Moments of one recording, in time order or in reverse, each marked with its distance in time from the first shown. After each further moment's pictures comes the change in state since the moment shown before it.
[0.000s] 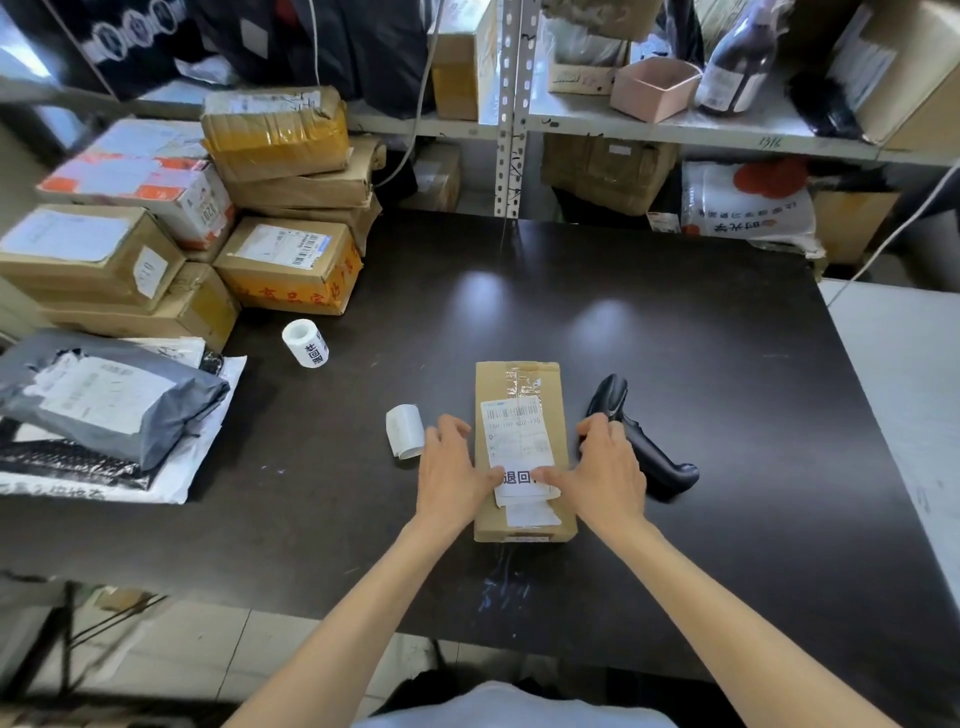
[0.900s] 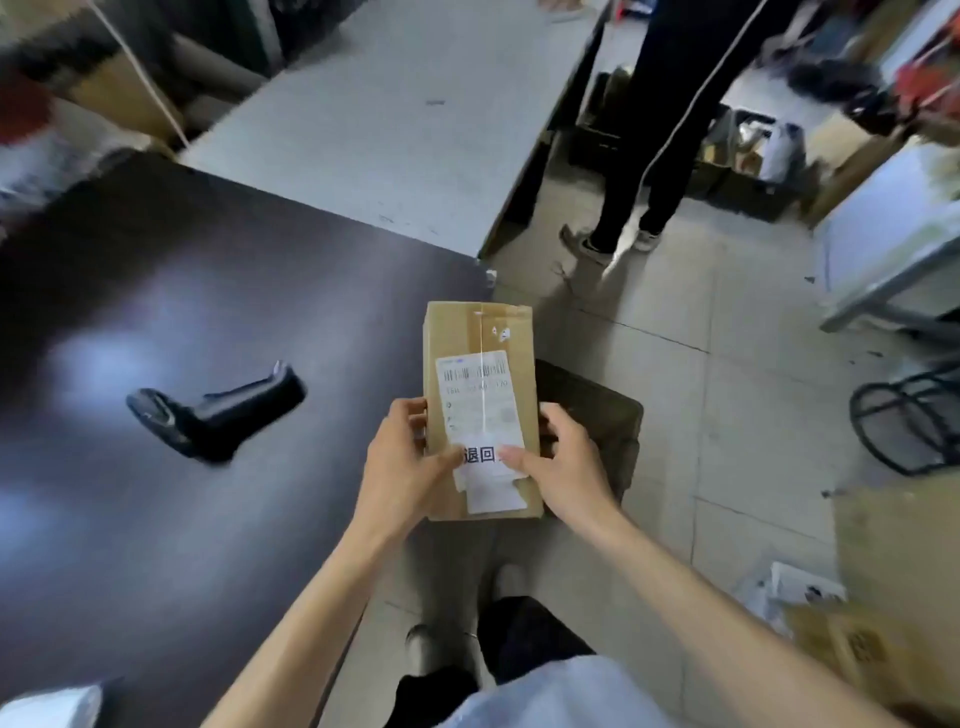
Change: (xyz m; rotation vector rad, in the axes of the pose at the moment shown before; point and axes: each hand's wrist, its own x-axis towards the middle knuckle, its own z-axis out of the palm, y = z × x) left_hand -0.145 0.082 0.087 0.135 -1.074 0.674; right_hand -0.269 0.095 0.006 0.935 0.786 0.853
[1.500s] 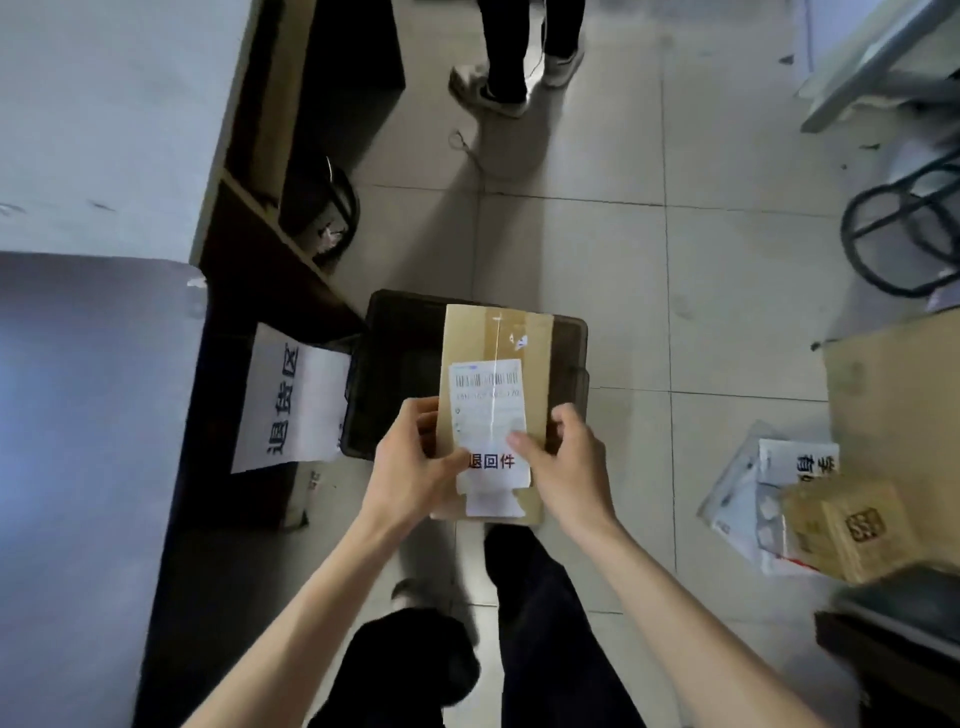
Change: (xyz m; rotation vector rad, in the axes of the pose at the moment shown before) left_hand 0.186 -0.024 0.267 0.225 -0.383 -0.112; right_hand 0.167 0.194 -0.134 0.046 0.262 0.427
